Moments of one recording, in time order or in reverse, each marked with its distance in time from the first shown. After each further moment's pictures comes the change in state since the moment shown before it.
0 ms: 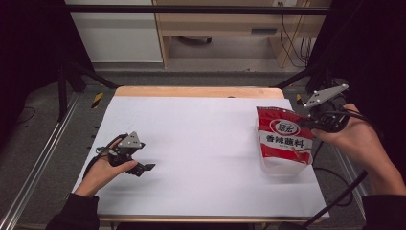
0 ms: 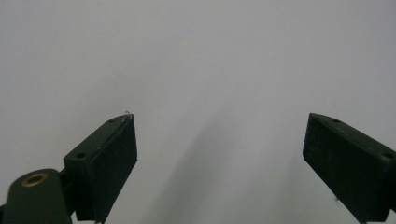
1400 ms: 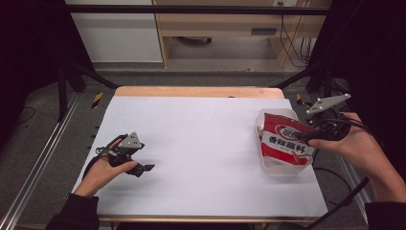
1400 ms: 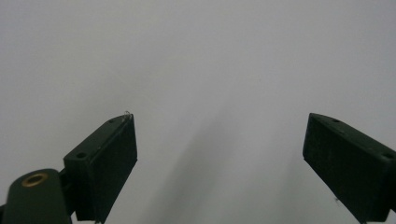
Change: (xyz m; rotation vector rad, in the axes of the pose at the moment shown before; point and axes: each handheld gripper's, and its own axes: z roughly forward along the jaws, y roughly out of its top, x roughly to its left) left arm 0.000 -0.002 0.000 0.009 0.001 -0.002; right arm 0.004 -0.021 0.010 -0.001 -0.020 0.072
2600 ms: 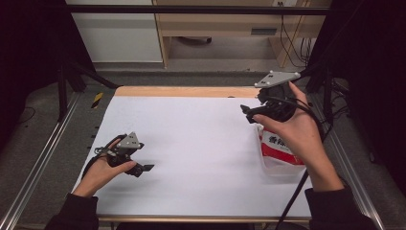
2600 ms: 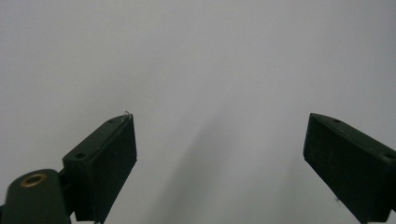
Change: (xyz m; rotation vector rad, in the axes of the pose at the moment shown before) left arm -0.001 0.000 -0.003 -0.012 -0.001 0.003; right arm 0.077 0.123 0.003 -0.291 -0.111 0.032
